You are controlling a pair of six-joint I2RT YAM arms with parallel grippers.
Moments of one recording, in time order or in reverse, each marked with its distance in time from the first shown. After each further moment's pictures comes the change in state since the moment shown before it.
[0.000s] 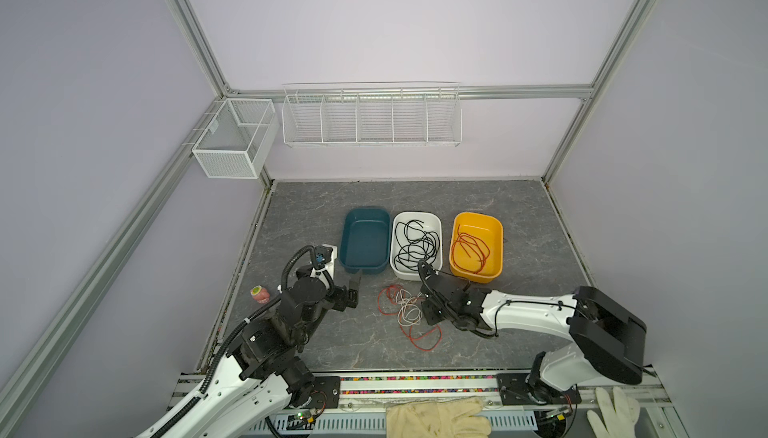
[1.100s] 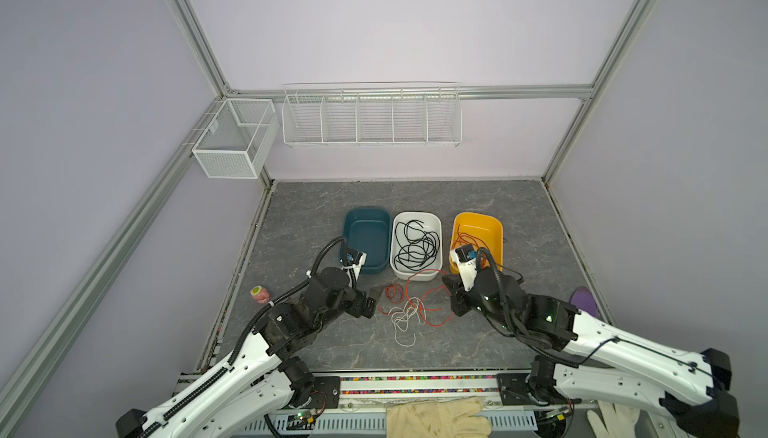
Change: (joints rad) left arm 0.000 0.175 -0.003 -0.001 0.262 -0.002; right arm 0.063 -0.598 0.085 -0.211 0.143 -0.118
